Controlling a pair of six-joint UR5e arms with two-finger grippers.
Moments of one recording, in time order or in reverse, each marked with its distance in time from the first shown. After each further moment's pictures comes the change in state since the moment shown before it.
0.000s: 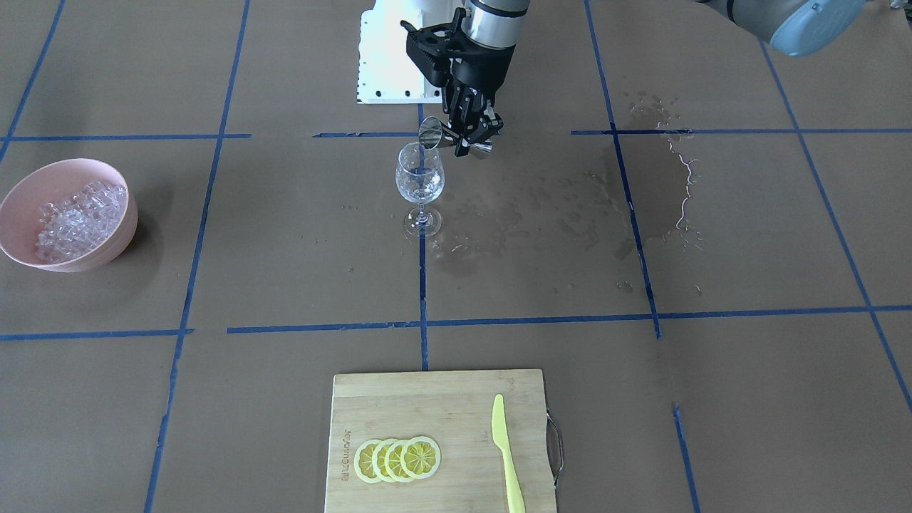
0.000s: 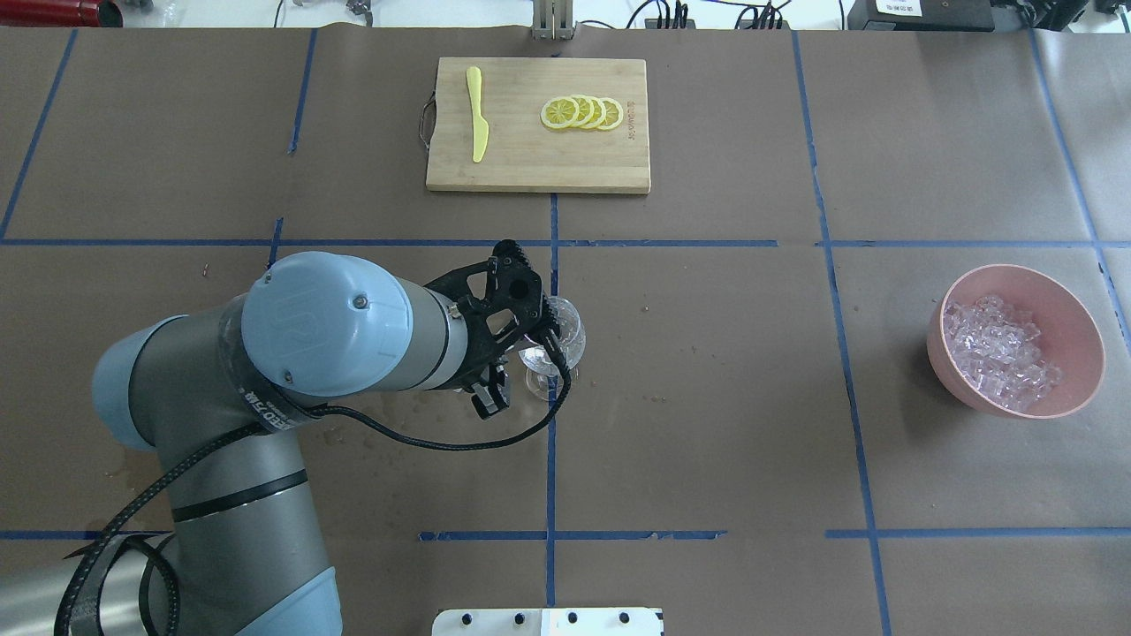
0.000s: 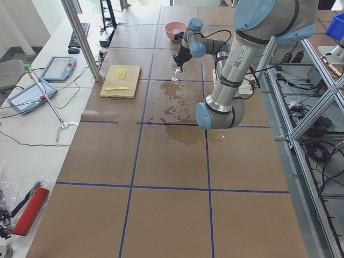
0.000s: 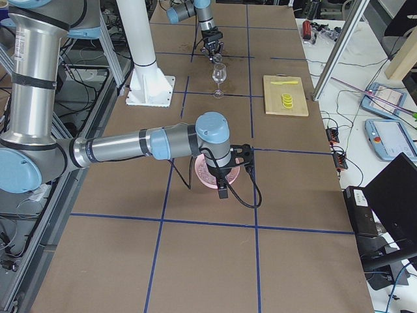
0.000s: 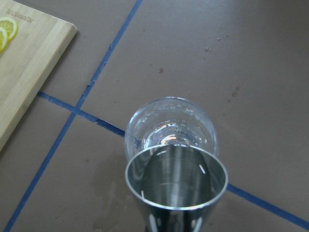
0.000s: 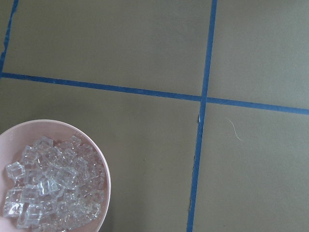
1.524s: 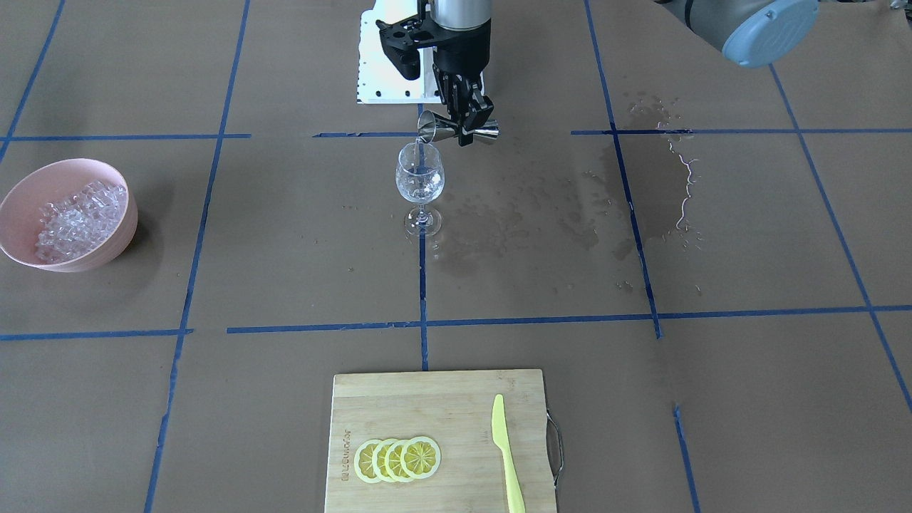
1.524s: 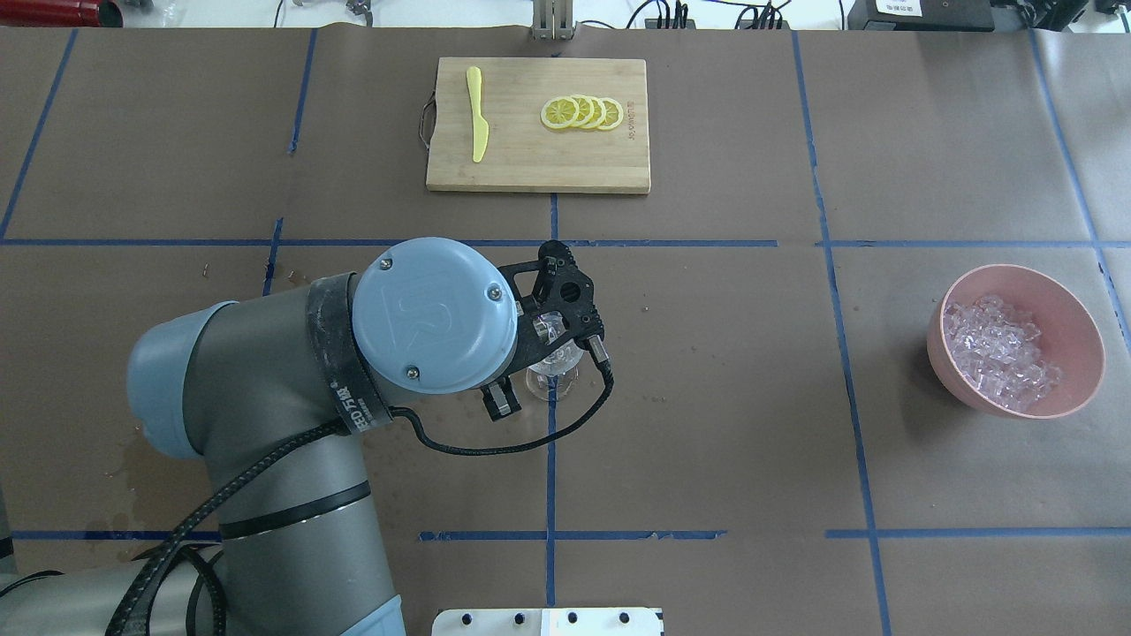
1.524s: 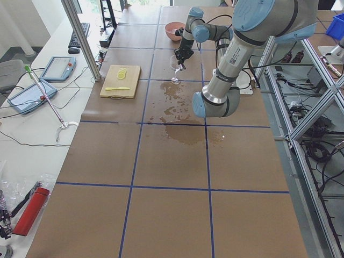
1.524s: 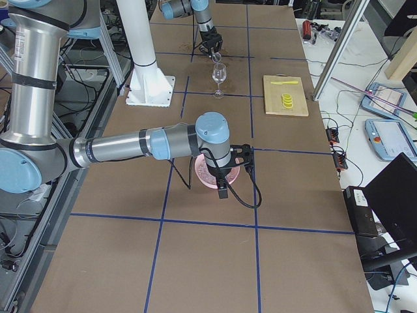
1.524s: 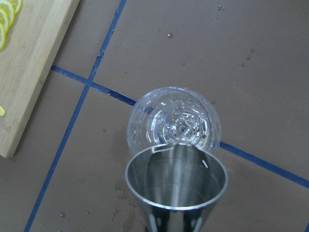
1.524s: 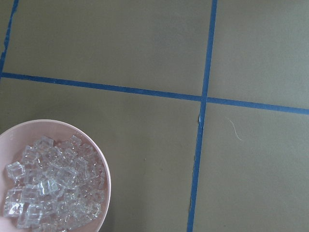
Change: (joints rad) left arm 0.025 -0.169 0.014 0.381 0.068 0.040; right arm 0.000 0.000 0.001 0.000 0.000 0.000
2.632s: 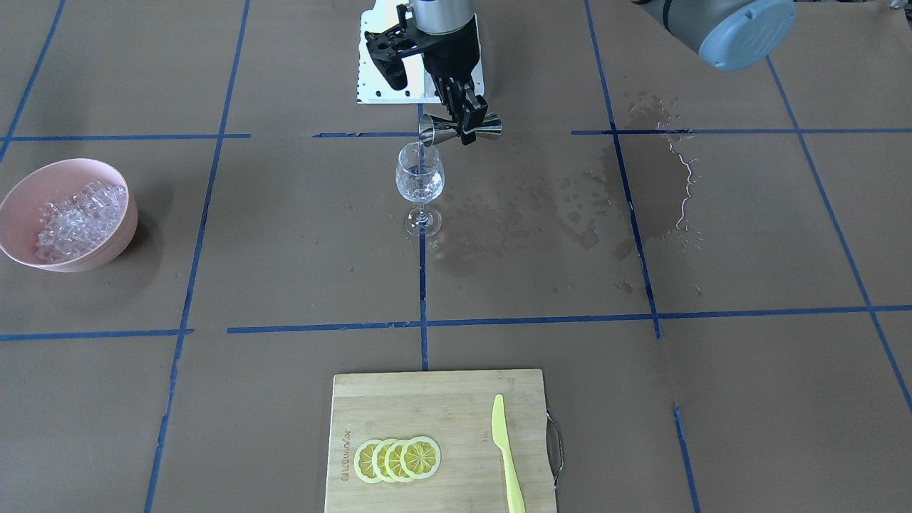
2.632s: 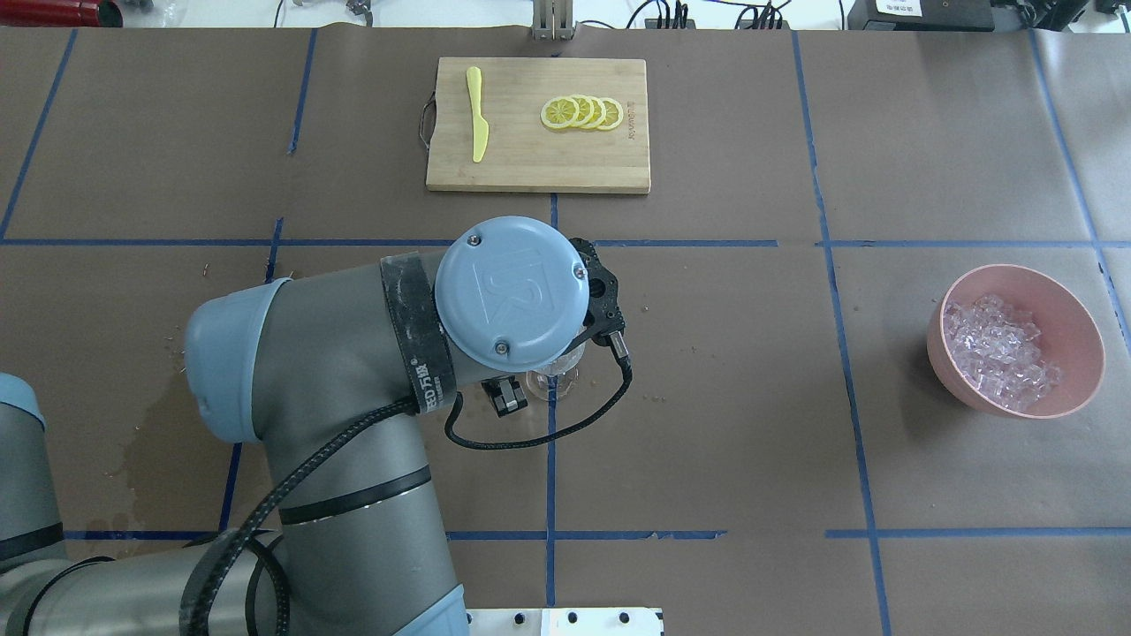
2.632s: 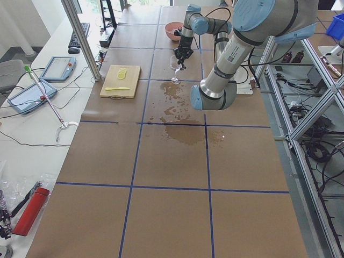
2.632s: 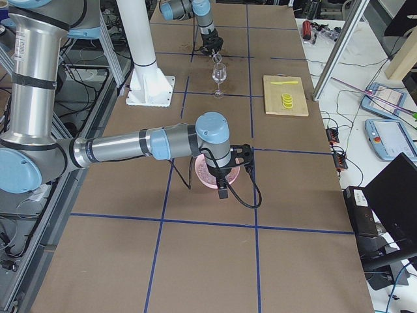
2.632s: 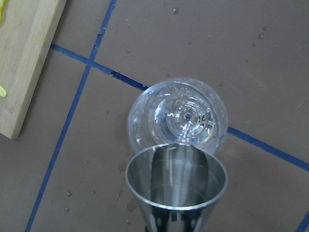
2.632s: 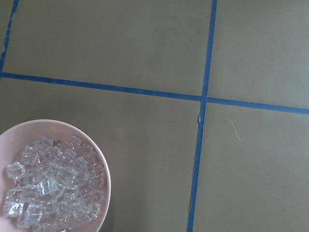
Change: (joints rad) left arm -0.001 -0.099 0.067 0.180 0.015 0.035; right arm 0.000 0.000 -0.001 0.000 0.000 0.000
